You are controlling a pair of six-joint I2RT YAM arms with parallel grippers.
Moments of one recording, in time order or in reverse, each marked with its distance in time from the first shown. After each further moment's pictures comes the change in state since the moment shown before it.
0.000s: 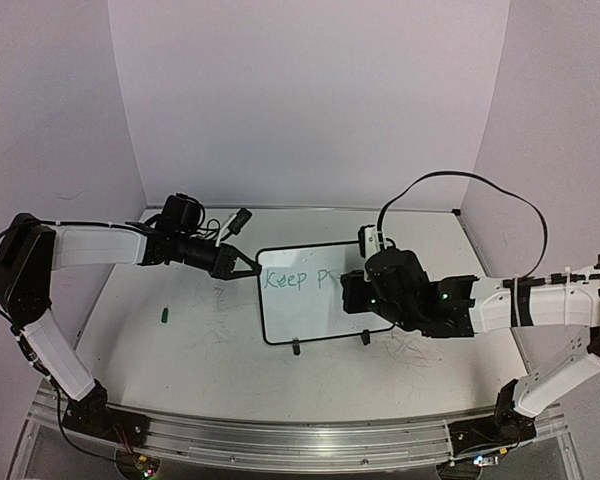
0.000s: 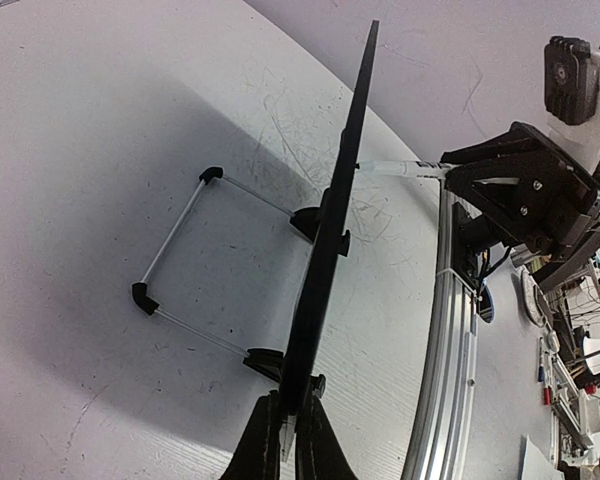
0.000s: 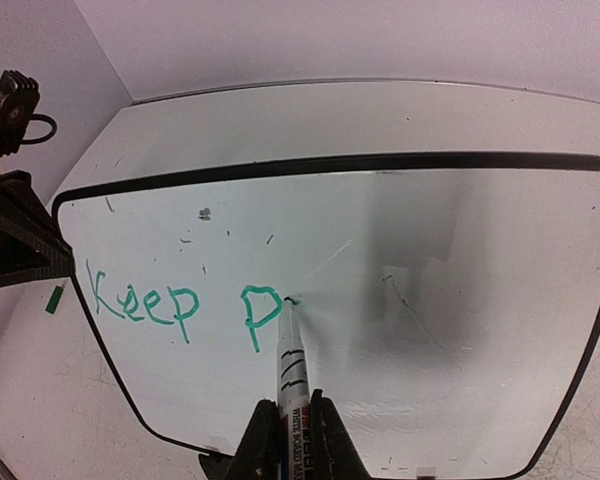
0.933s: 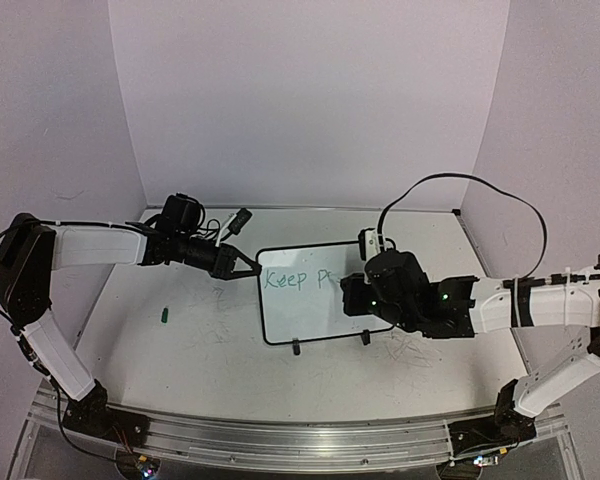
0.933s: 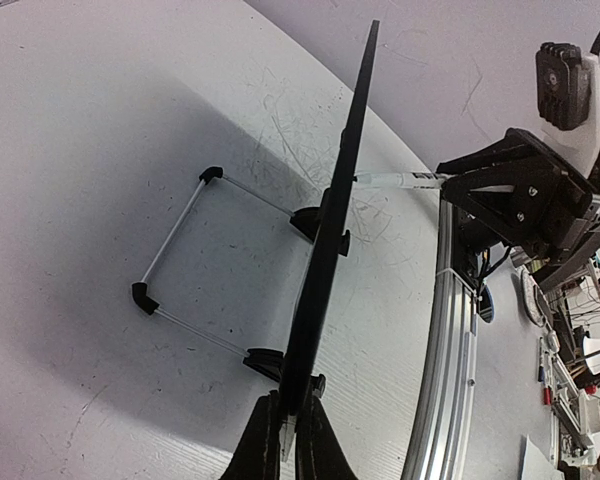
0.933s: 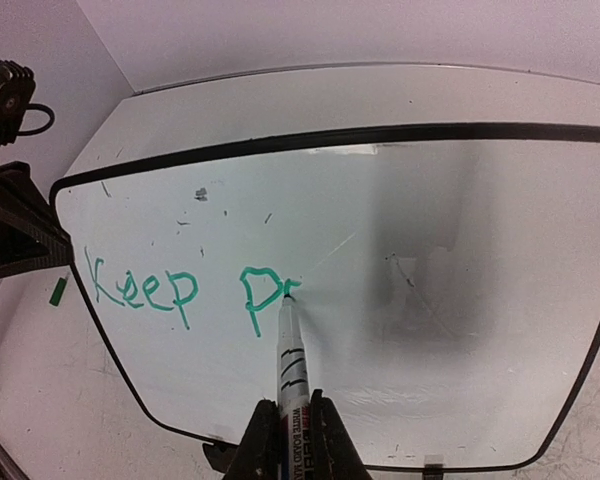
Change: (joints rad) left arm 0.000 0.000 0.000 0.000 0.000 0.000; right arm 0.001 -0.002 -0.006 -0.022 -0.027 0.037
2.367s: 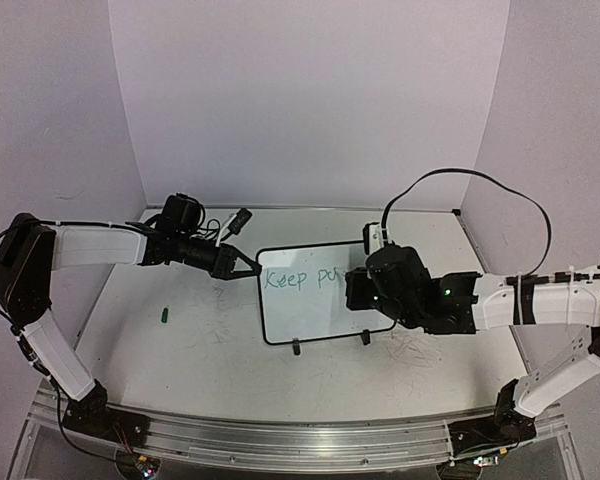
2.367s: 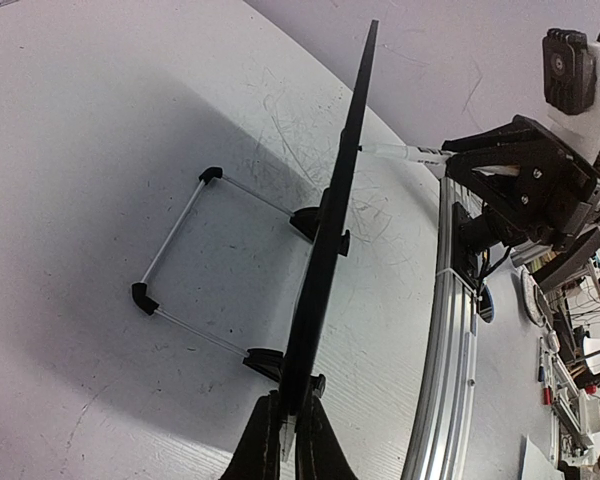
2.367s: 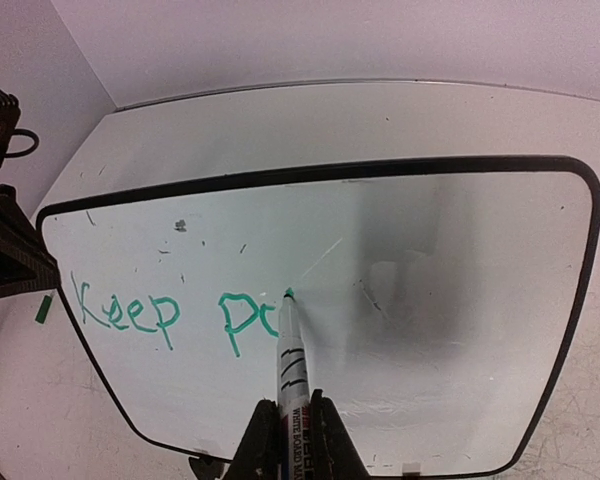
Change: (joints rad) left arm -0.001 0.000 0.000 0.000 0.000 0.000; right arm -0.006 -0.008 0.025 -0.036 0.055 -0.009
